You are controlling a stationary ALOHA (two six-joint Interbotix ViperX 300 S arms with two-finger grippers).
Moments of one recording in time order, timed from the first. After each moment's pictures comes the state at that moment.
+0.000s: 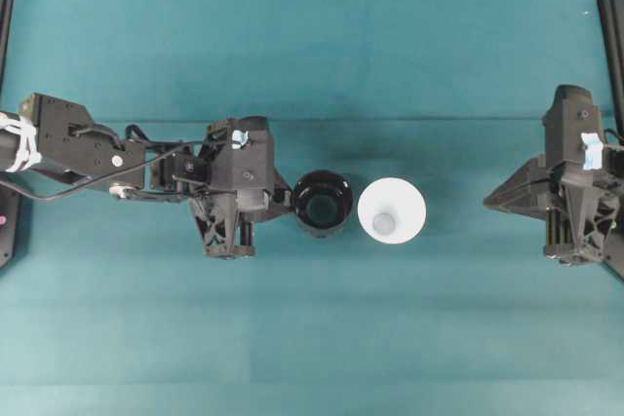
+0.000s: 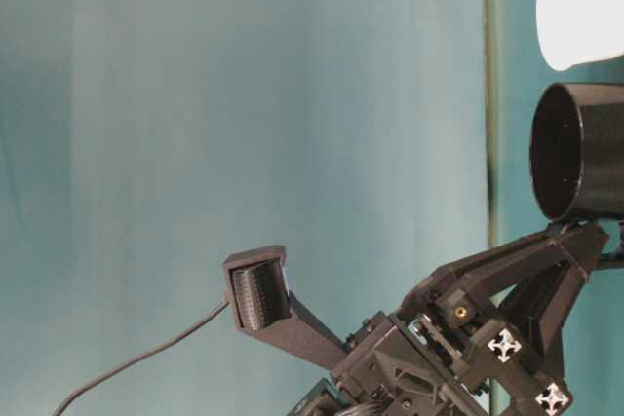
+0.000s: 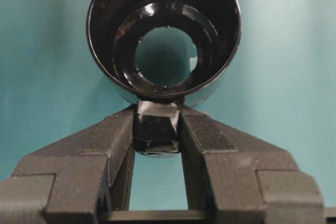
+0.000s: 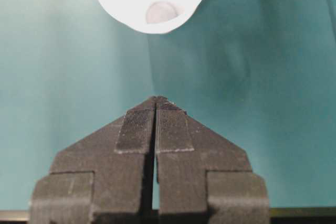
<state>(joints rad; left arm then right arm) 0.04 0.07 0.71 0.02 -0.06 0.05 -0.02 -0.73 1.10 0.01 0.44 0.14</state>
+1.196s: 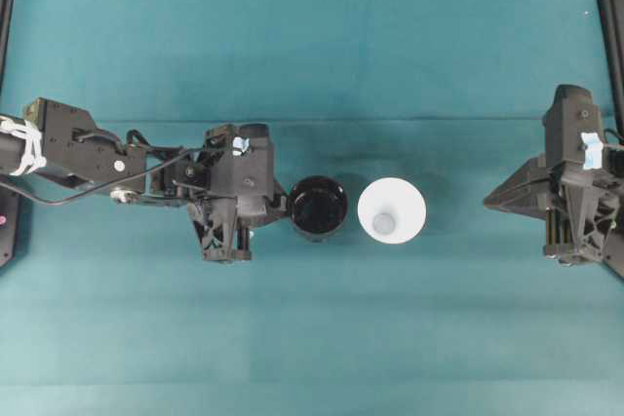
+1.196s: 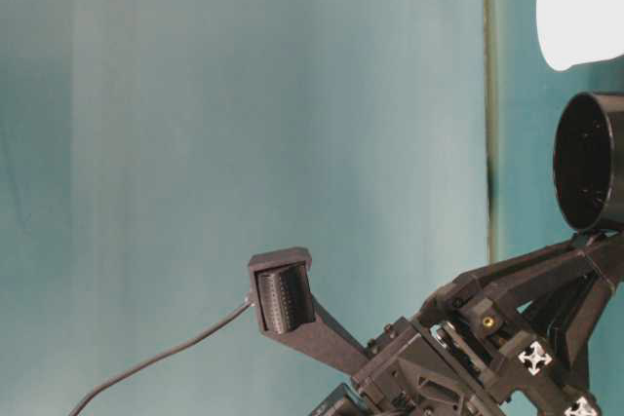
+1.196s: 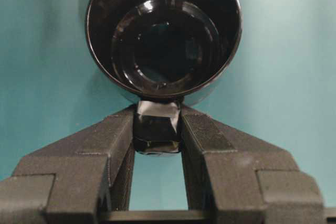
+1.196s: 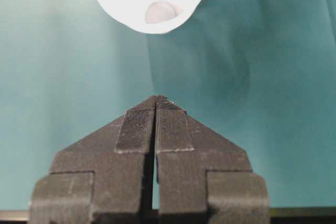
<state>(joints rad) 0.04 0.09 0.72 0.02 -0.07 0.05 -0.02 -0.73 1.10 0.01 0.44 0.14</state>
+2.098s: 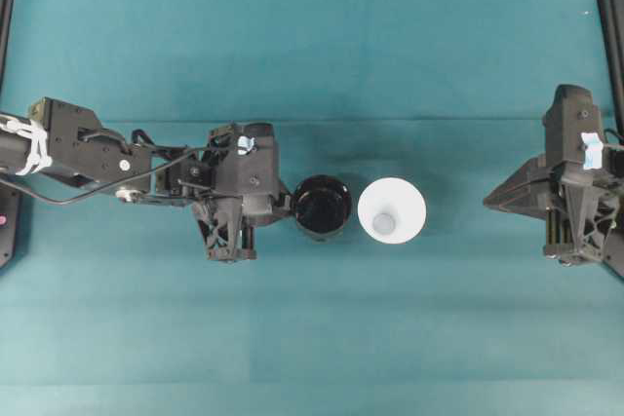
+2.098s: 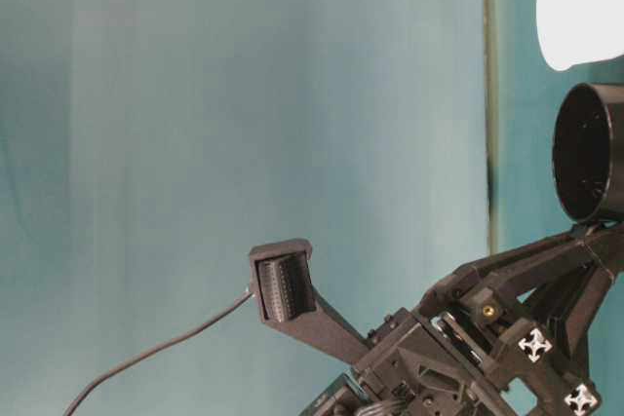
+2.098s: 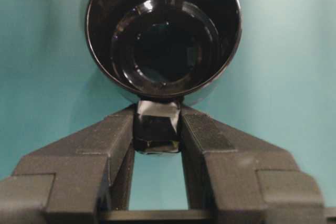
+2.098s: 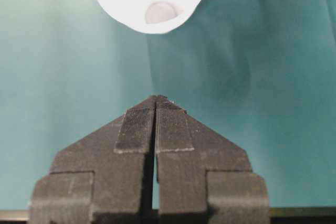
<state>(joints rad) 0.04 0.10 0.70 0.02 -0.05 0.04 -0.02 -0.73 1.10 0.01 0.44 0.14</state>
